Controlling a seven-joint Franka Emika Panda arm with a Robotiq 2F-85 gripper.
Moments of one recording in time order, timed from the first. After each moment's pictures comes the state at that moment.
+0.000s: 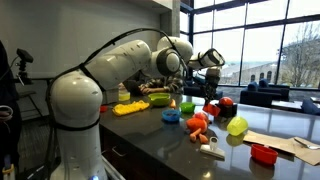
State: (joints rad) arm -0.14 1.06 -0.08 -0.60 -0.21 0.99 1.80
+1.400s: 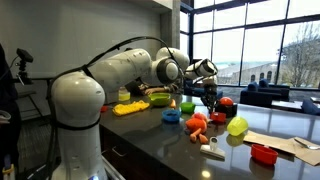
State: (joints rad) arm -0.08 1.18 -0.14 -0.54 -0.28 1.18 2.06
